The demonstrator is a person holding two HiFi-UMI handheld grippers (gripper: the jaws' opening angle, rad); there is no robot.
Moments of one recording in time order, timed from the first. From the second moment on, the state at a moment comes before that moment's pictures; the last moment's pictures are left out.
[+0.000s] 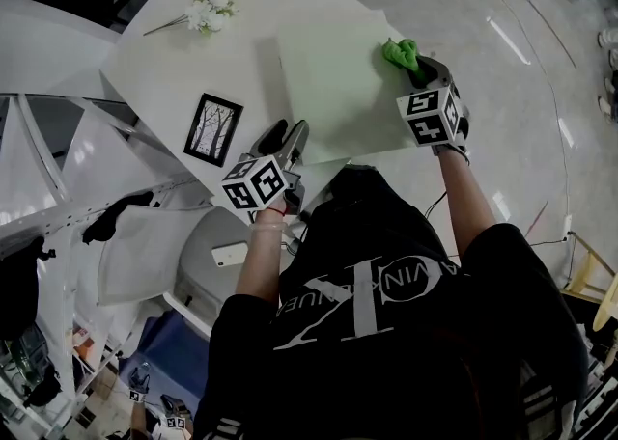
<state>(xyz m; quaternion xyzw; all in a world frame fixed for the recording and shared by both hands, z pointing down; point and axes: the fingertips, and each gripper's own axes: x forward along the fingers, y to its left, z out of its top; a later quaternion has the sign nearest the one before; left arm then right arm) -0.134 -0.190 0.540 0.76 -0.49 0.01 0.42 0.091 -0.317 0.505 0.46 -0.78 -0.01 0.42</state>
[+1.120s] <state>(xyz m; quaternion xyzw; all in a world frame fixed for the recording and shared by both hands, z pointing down) -0.117 -0.124 0.549 0.77 -0.48 0.03 0.42 -0.135 -0.163 0.518 0.18 -0.91 -0.06 0.37</state>
